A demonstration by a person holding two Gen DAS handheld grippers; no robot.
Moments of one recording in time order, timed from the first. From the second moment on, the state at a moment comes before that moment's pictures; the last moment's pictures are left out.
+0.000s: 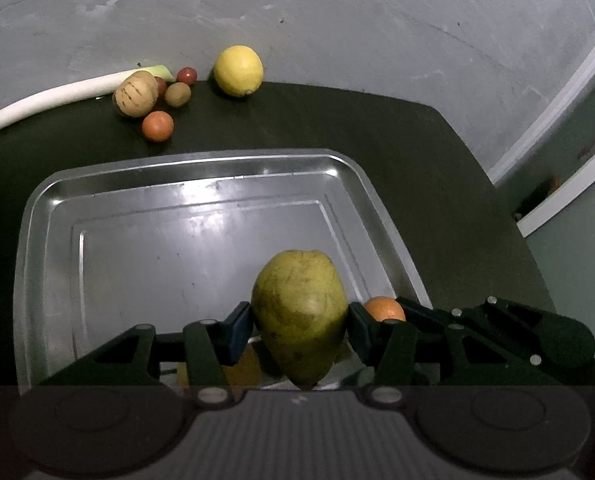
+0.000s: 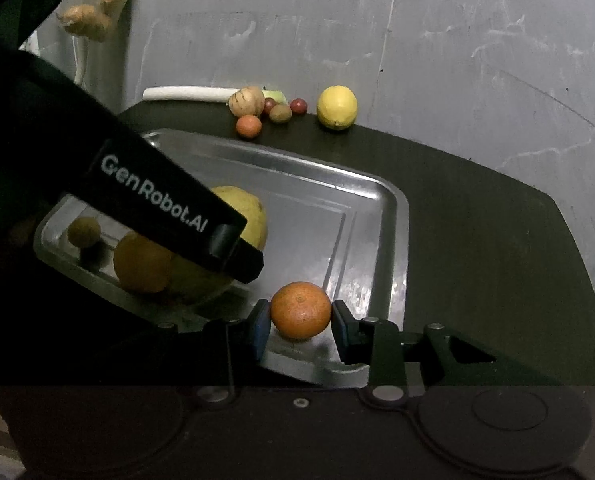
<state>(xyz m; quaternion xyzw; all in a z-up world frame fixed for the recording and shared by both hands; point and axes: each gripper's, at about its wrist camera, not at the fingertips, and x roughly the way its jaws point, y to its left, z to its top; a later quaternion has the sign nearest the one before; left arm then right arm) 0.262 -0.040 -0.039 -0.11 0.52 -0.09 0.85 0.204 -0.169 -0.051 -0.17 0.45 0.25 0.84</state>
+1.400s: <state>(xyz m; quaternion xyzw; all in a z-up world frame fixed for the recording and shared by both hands) 0.252 -0.066 -0.031 -0.04 0.51 -0.13 0.85 0.194 -0.172 -0.040 -0.17 0.46 0.23 0.84</state>
